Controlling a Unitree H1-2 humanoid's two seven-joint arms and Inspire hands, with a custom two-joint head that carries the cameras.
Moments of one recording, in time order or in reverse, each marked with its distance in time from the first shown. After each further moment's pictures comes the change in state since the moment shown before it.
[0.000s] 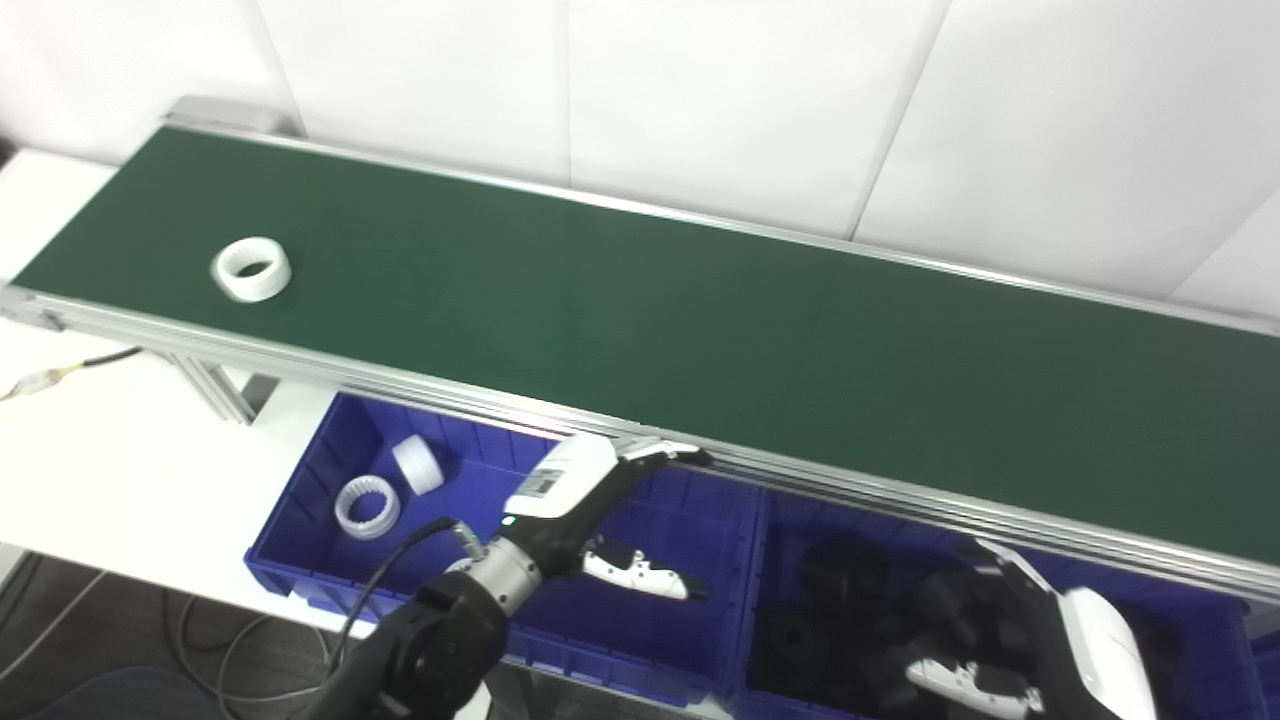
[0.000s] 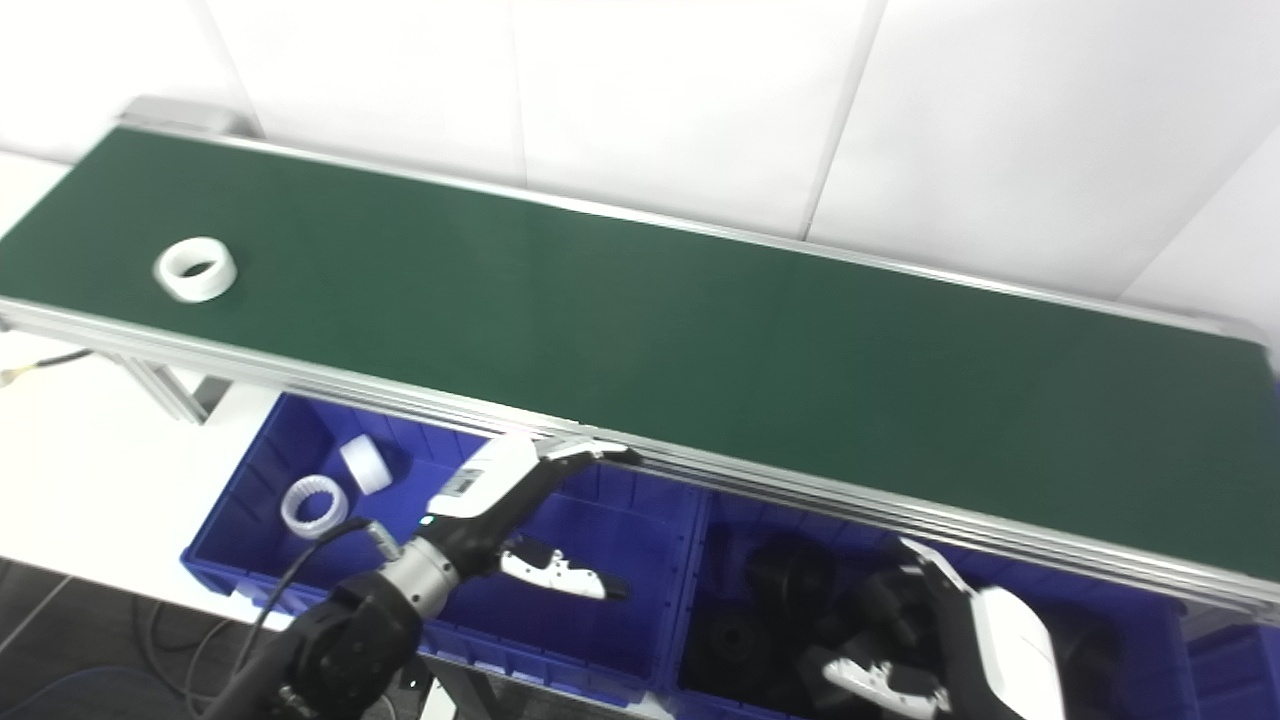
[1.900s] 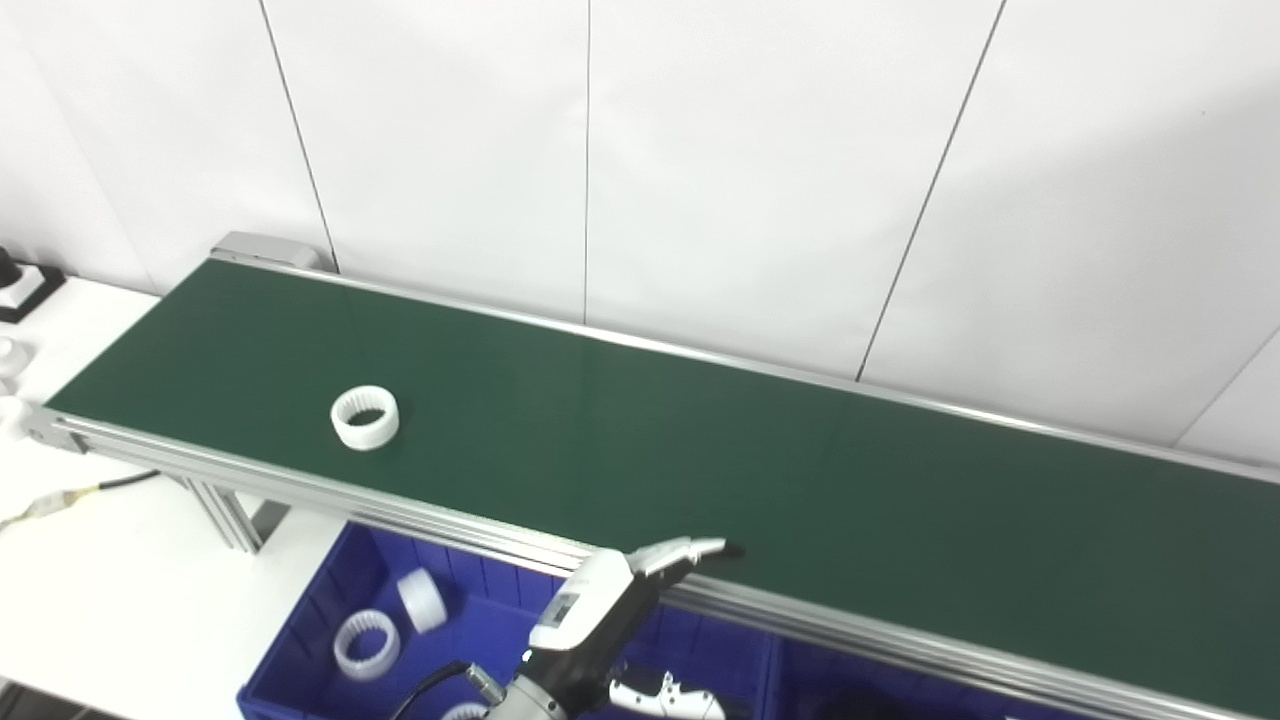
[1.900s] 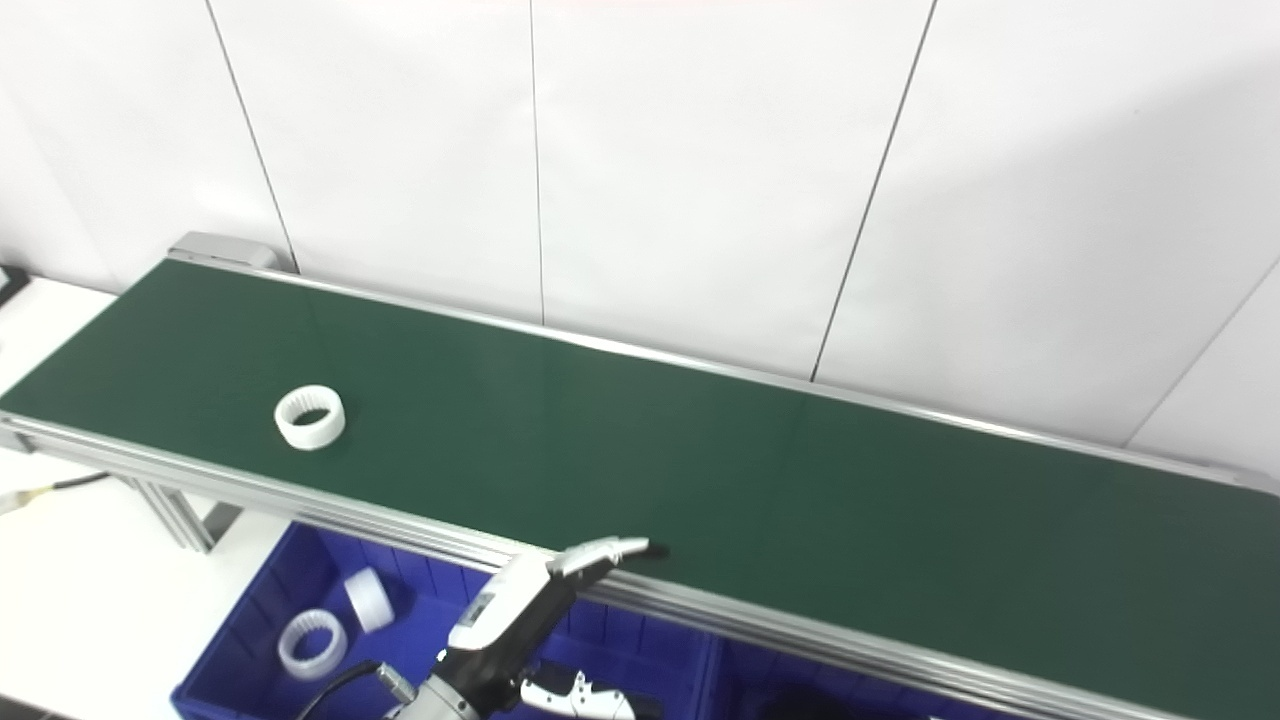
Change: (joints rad) left arm -0.035 -0.049 0.030 -0.013 -0.102 -0.101 0.126; right arm -0.034 -0.025 0.026 0.114 0.037 0.000 -0.078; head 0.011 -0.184
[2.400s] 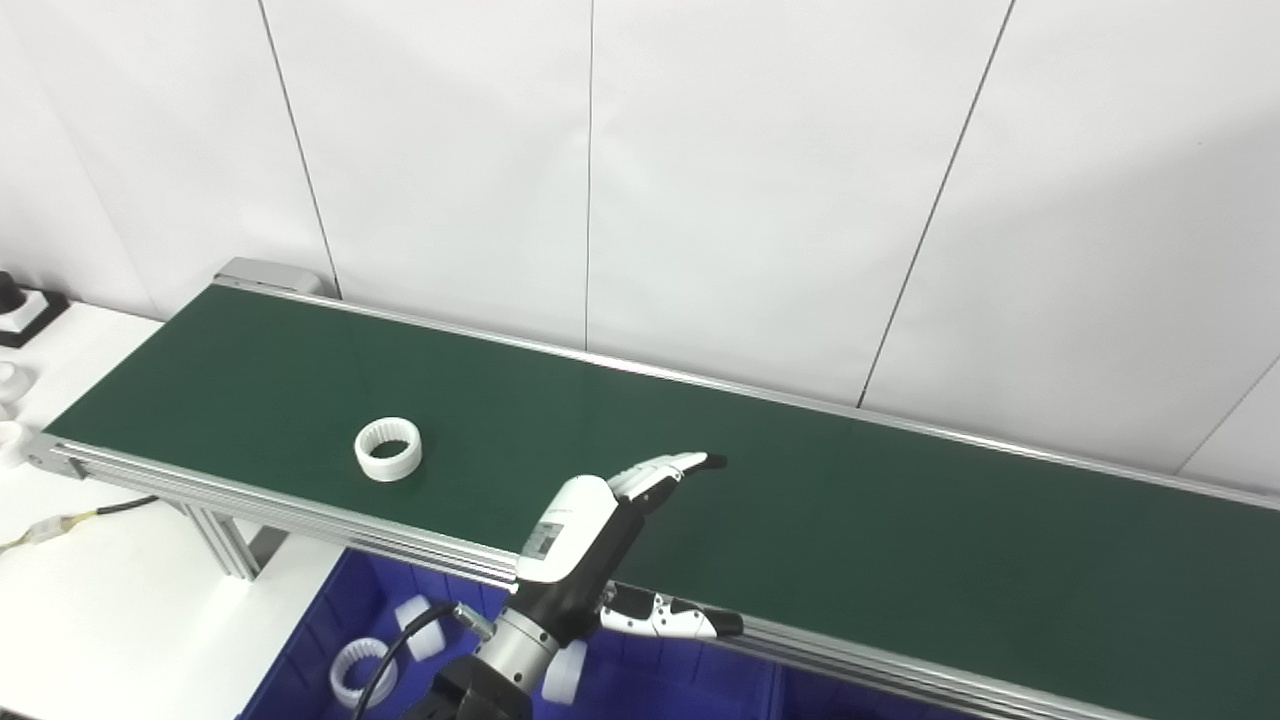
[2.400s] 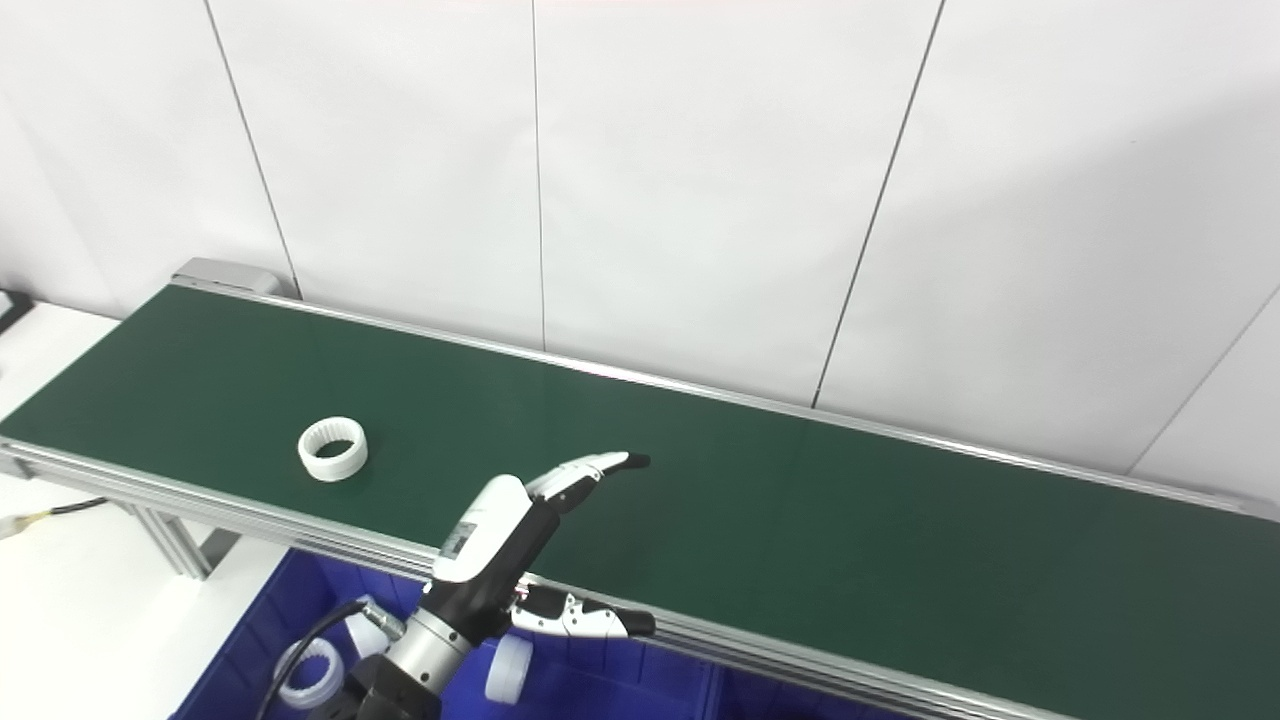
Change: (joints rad) left arm -0.094 0.002 0.105 -0.045 0.071 0.042 0.004; right arm -0.013 -0.003 0.006 0.019 0.009 0.000 -0.001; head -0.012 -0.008
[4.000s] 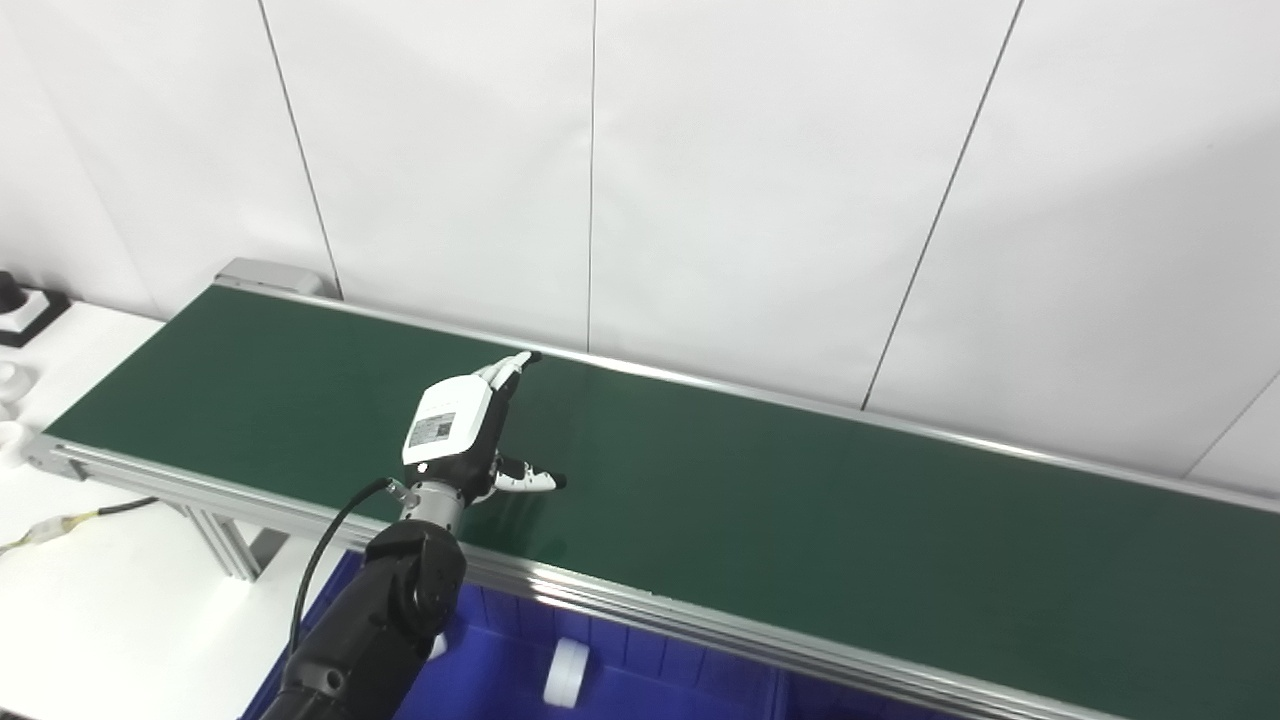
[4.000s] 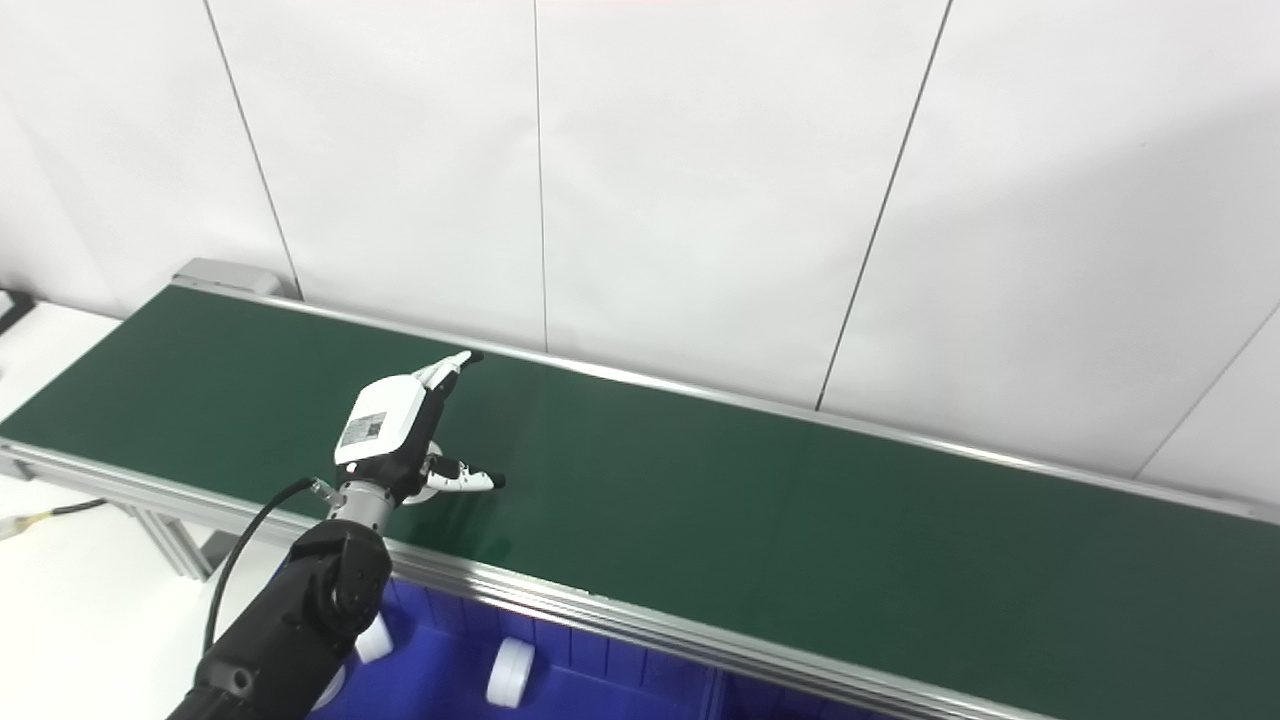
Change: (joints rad) left arm -0.309 0.170 0.089 0.559 0.105 0.225 0.257; right arm -0.026 -0.005 0.018 0.033 -0.009 0.000 -0.001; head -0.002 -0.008
